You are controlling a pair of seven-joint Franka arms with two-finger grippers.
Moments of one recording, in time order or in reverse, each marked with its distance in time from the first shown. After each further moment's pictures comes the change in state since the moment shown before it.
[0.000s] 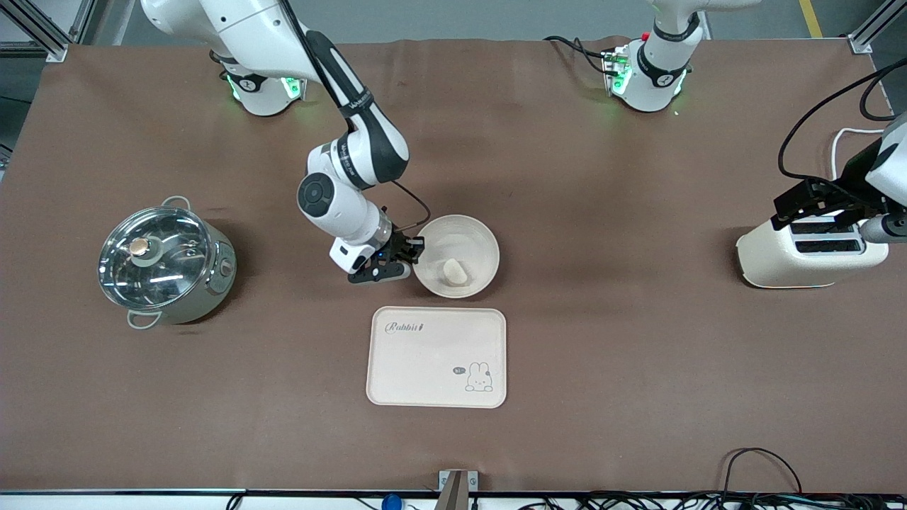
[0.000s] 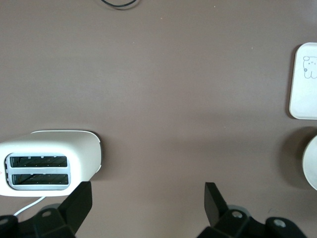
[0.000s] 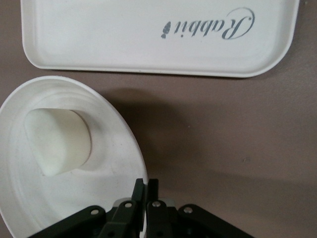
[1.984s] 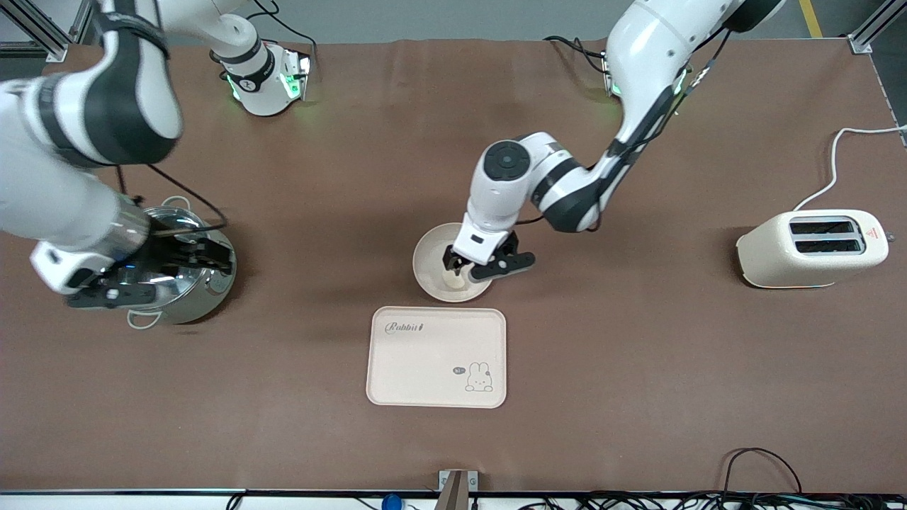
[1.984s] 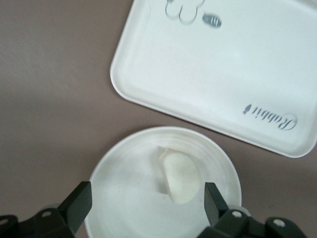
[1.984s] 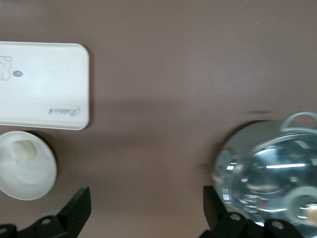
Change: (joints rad) left arm -0.362 0.603 -0.417 -0.093 0.425 0.756 -1.275; right arm -0.153 -0.228 -0.467 0.448 -0.356 -0.844 -0.139
